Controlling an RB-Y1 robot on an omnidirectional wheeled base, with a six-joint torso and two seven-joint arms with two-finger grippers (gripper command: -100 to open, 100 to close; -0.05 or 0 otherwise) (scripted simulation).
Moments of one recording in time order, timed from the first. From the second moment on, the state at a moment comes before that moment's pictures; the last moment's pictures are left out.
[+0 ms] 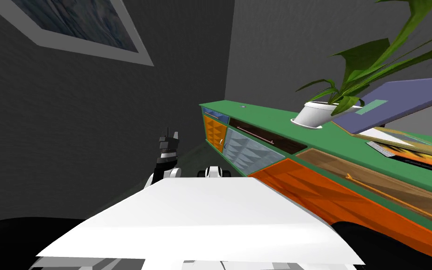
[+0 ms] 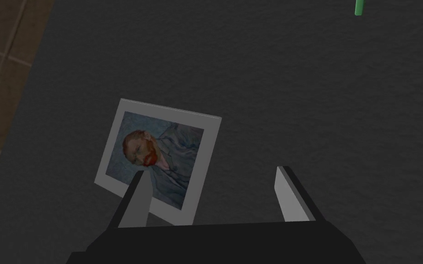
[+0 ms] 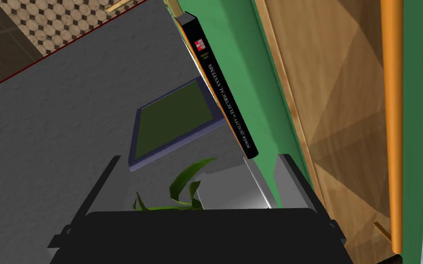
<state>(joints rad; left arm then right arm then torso) 0.54 0.04 -0.01 -2.25 -0.04 -0.43 0.06 1.43 -0.75 -1.16 -1.34 0.22 -0.61 0.93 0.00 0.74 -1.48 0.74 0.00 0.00</state>
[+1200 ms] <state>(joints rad) 0.54 0.04 -0.01 -2.25 -0.04 -0.43 0.06 1.66 -1.10 -1.41 -0.99 0.33 -0.52 1.15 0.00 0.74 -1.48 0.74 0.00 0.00</state>
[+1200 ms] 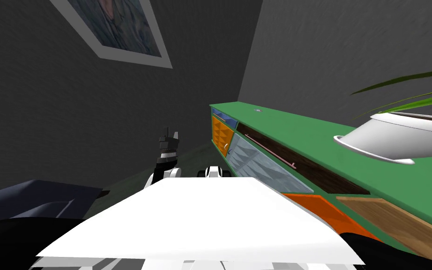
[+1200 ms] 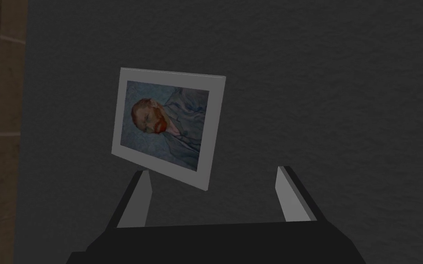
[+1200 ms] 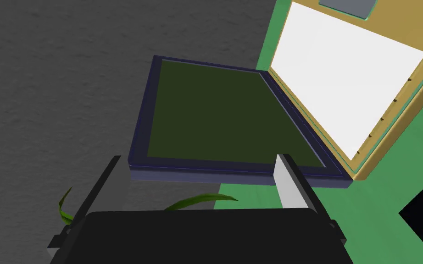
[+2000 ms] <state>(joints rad) 0.54 0.04 -0.01 -2.25 -0.04 -0.43 0.06 1.73 -1.23 -1.48 -0.86 0.36 -0.51 1.22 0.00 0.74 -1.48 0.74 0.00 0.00</state>
